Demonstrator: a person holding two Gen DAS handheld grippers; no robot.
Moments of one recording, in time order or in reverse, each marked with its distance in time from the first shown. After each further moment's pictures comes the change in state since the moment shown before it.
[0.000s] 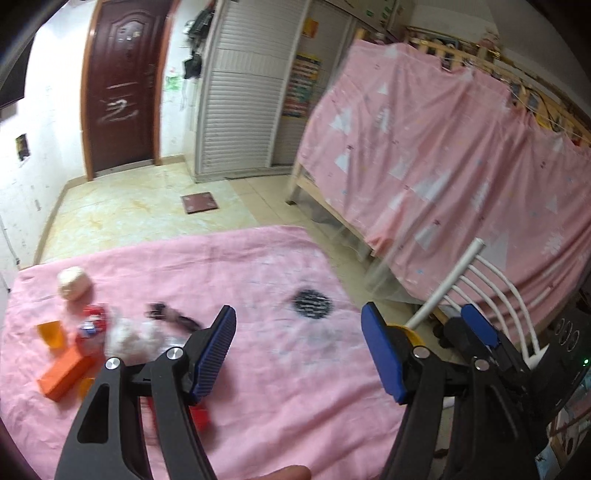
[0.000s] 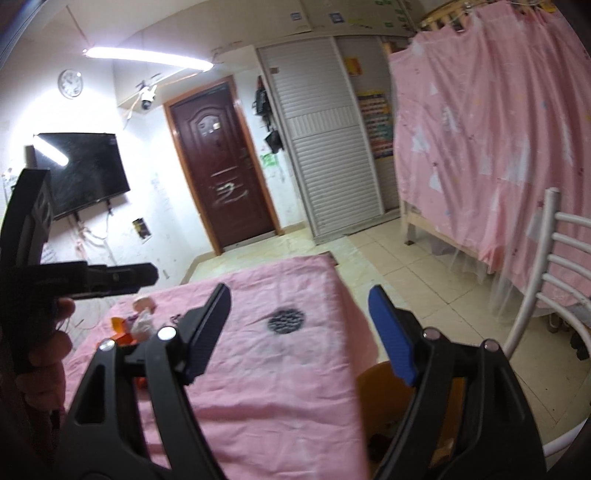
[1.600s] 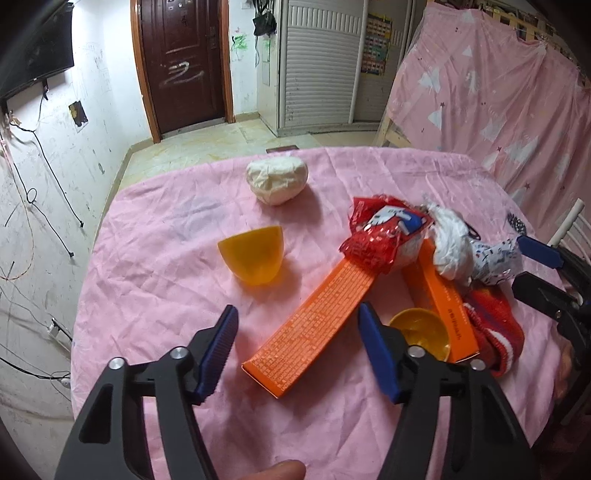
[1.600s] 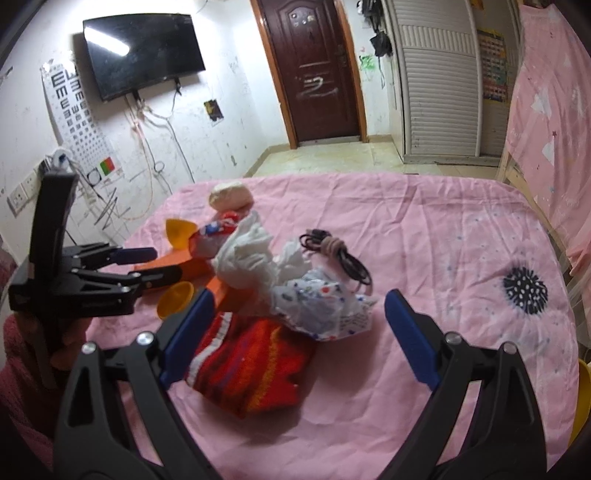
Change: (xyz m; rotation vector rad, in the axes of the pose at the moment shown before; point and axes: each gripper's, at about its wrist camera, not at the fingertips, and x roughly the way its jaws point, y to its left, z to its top) left arm 0.011 0.232 -0.071 -0.017 0.178 0.259; right arm 0.150 0.175 -0.055 -0.238 0.421 0.228
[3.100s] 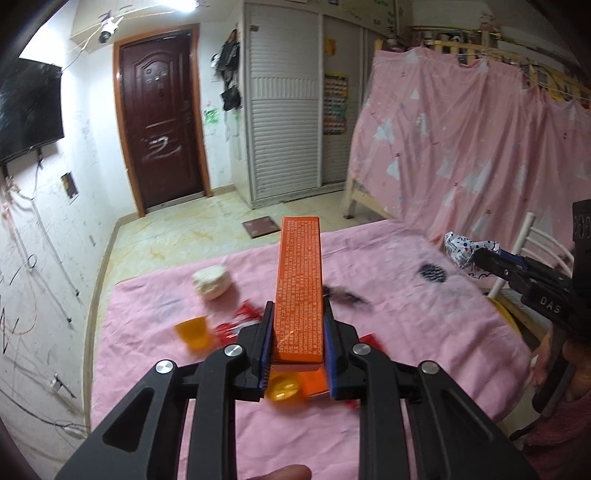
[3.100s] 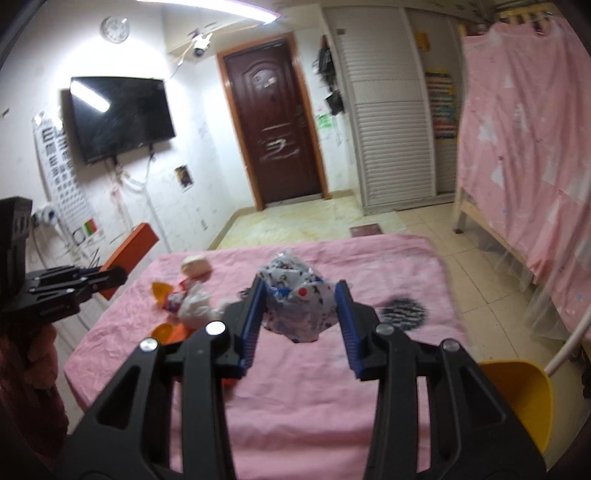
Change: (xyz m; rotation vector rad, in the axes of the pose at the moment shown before) left arm -0.114 -0.092 0.013 0.118 -0.287 -0.055; right arm -0.130 -0.074 -0.016 0.126 -0.292 -0.128
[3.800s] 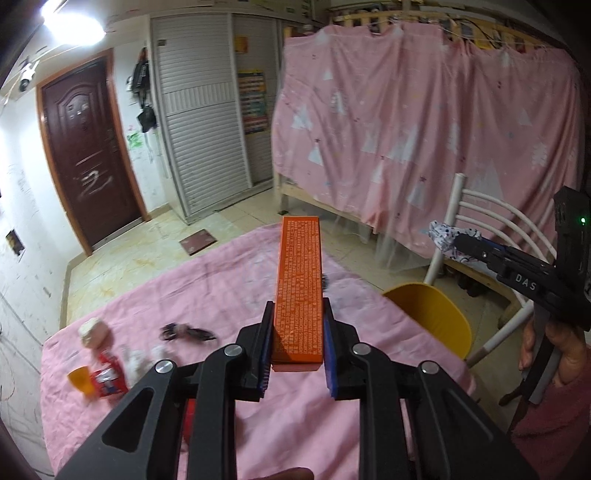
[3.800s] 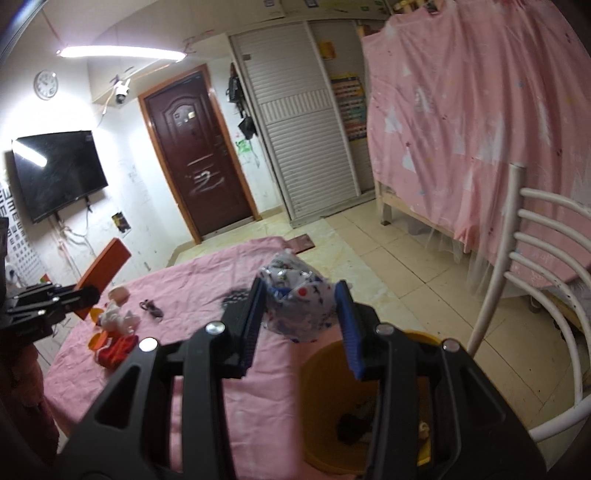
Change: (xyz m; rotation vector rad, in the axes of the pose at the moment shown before) left arm 0.032 -0.168 0.017 0.213 0.024 -0.176; right arm -0.083 -0.141 -0.030 0.189 -0.081 -0.206
